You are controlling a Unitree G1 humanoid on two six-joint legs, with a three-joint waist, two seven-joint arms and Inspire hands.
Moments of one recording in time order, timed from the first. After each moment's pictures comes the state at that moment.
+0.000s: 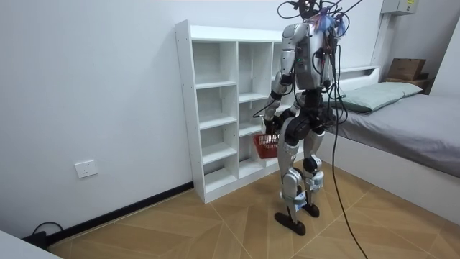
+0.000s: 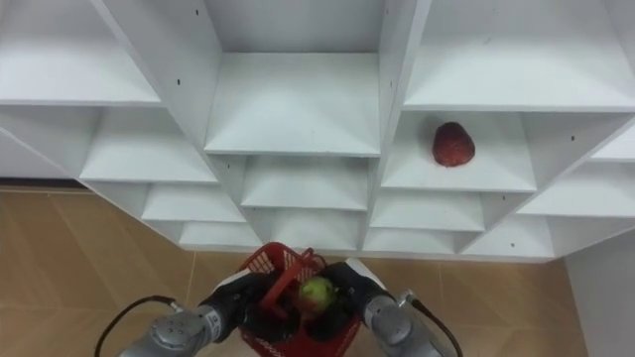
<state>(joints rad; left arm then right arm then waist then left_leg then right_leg) -0.21 0.13 -0.45 0.96 -0.04 -0.05 -0.22 -0.21 -0.16 0.49 0.94 -0.17 -0.06 0.09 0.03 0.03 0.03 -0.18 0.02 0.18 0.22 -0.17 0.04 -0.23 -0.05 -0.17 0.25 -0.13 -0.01</state>
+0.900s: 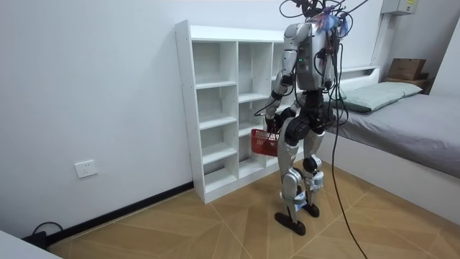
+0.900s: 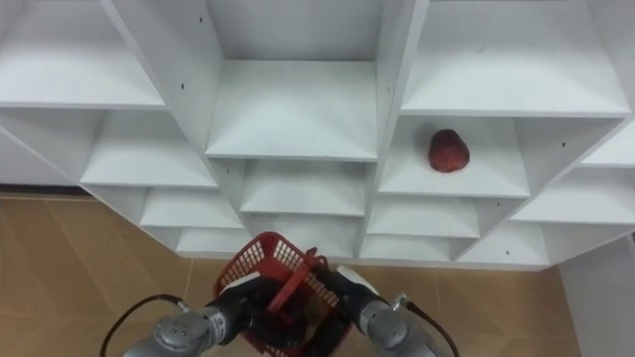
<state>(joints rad) -0.20 0.14 -0.50 0.93 -0.04 -0.05 -0.24 -0.21 -0.16 0.53 0.94 -0.17 -0.06 0.13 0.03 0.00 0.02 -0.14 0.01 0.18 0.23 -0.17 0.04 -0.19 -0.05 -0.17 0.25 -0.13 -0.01</state>
